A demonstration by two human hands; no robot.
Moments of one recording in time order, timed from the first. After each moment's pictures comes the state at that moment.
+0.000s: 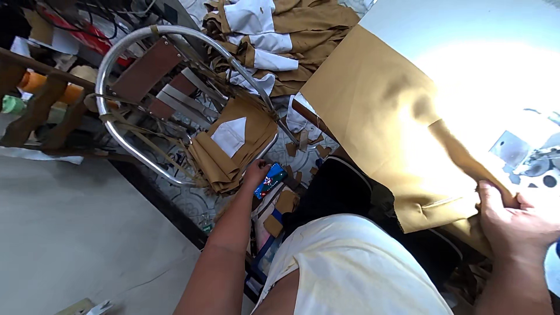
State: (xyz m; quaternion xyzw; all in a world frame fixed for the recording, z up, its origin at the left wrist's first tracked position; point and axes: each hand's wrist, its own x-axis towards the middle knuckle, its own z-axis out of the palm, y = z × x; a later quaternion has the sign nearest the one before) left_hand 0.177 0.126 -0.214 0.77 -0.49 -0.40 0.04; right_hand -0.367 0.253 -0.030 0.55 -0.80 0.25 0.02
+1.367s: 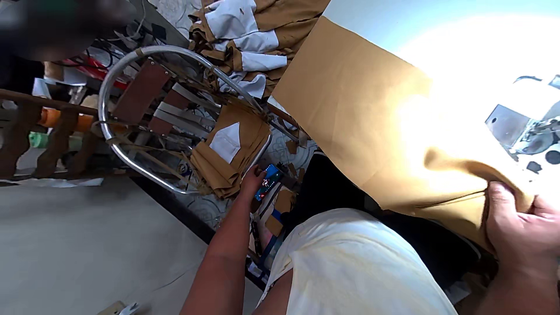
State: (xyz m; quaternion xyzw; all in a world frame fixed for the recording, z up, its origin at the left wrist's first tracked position) left_hand 0.170 0.137 -0.213 0.78 -0.50 -0.38 0.00; right_hand -0.388 0.285 -0.040 0.50 -0.81 0.31 -0.04
